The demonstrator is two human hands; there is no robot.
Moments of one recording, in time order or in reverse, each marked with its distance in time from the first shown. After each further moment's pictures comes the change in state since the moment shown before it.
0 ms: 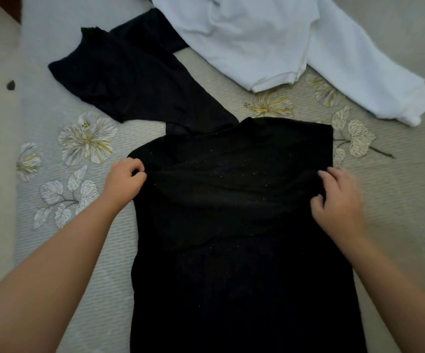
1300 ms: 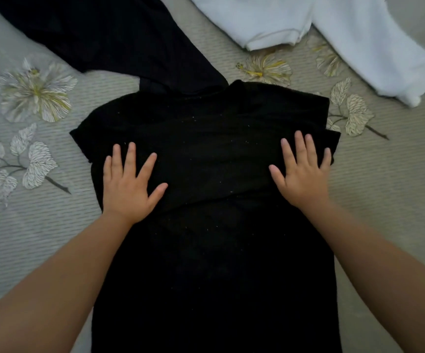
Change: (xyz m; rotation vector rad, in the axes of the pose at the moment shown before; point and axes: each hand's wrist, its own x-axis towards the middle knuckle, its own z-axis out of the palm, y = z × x) left_hand -0.054 -0.014 0.087 0.519 -0.032 0.172; right_hand 0.017 0.006 0.053 -0.271 -0.270 -0.144
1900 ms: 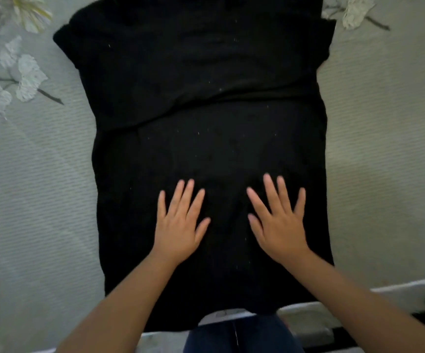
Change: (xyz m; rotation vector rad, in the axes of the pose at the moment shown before) left_hand -0.215 0.104 0.042 -0.022 -0.079 0.230; right_hand -0.253 -0.029 0.042 0.040 0.065 -0.213
